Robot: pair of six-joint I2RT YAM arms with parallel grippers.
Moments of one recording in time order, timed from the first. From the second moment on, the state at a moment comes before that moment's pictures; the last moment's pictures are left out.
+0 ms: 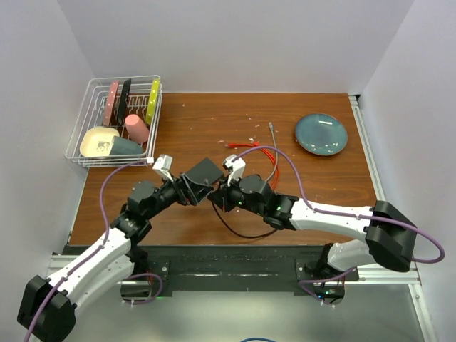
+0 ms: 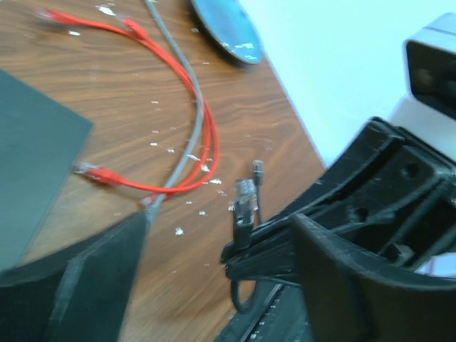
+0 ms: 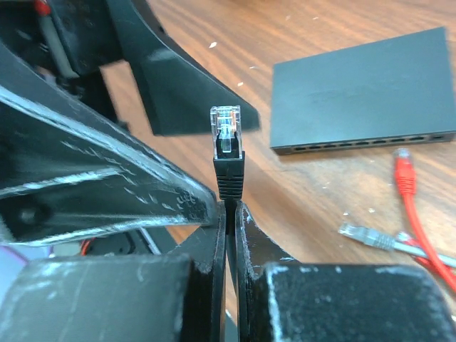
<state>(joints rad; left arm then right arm) -0.51 0.72 0.29 0.31 0.30 -0.74 1.07 1.35 0.76 0.26 0.08 0.50</state>
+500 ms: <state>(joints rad) -0.48 0.94 0.66 -0.11 0.02 -0.46 1.07 1.45 0.82 -0.02 0.17 0.44</state>
